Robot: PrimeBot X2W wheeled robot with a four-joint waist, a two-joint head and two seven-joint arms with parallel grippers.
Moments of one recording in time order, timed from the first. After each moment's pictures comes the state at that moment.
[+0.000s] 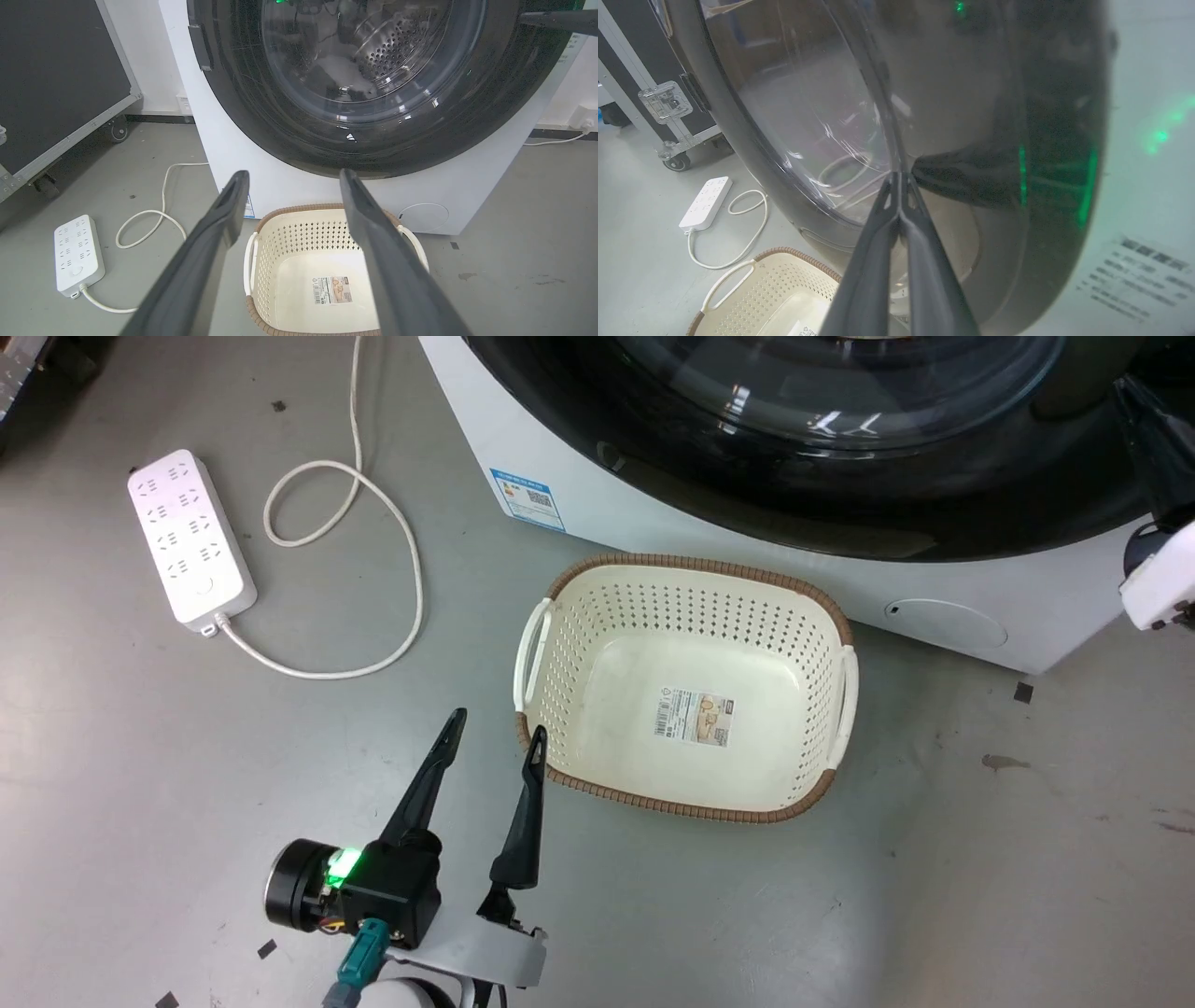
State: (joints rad) left arm -0.11 0.05 -0.25 -0.01 -0.07 0.00 -0.26; right arm -0.85 -0.51 0.27 0.56 0.53 0.14 -0.06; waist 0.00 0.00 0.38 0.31
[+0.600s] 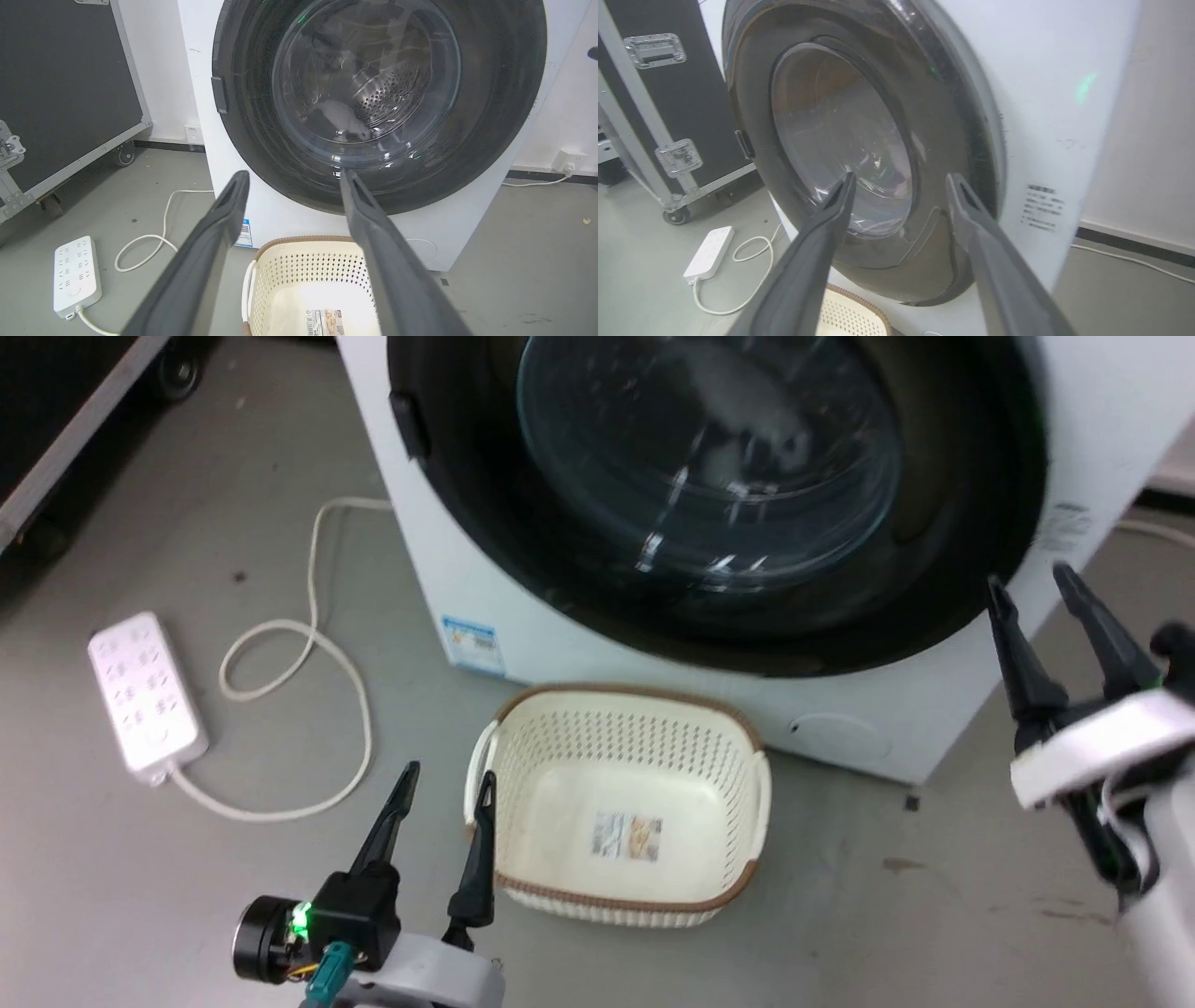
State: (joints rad) left arm -0.05 0.05 -0.18 0.06 -0.09 -0.01 -0.26; right arm -0.52 -0.37 0.19 0.46 0.48 0.13 -0.25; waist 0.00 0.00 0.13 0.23
